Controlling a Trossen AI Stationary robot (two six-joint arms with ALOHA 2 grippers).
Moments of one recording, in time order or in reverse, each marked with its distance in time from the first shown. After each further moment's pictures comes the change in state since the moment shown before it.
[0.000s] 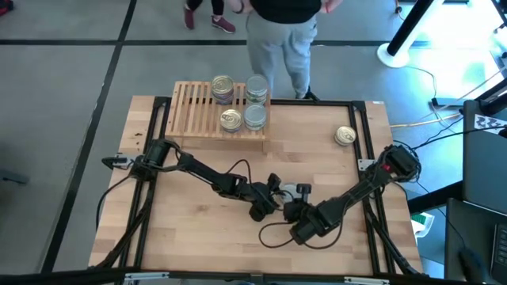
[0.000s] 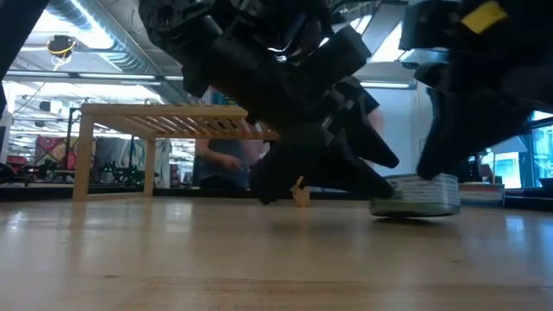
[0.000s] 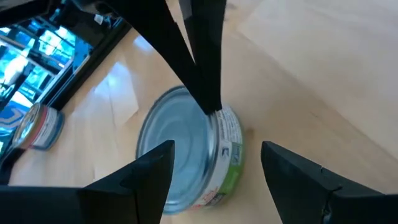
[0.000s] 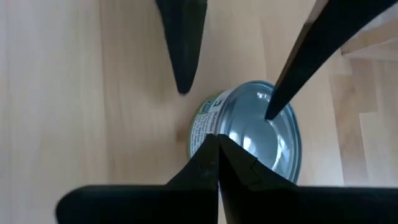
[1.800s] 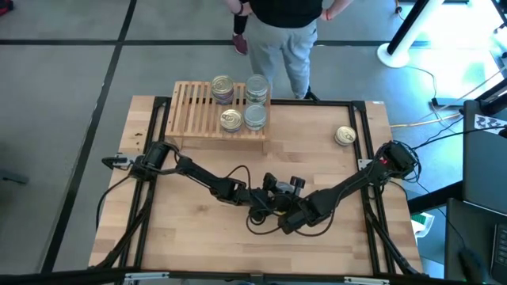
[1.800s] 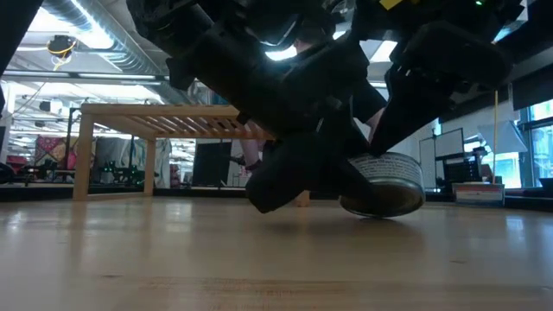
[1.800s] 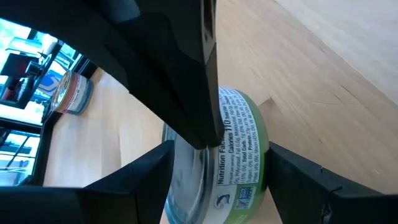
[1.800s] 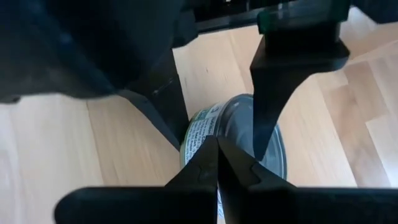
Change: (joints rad) left arm -0.042 0.000 0.001 -0.045 -0.217 -0.036; right arm -0.107 -0.002 0.085 0.046 -0.032 0.077
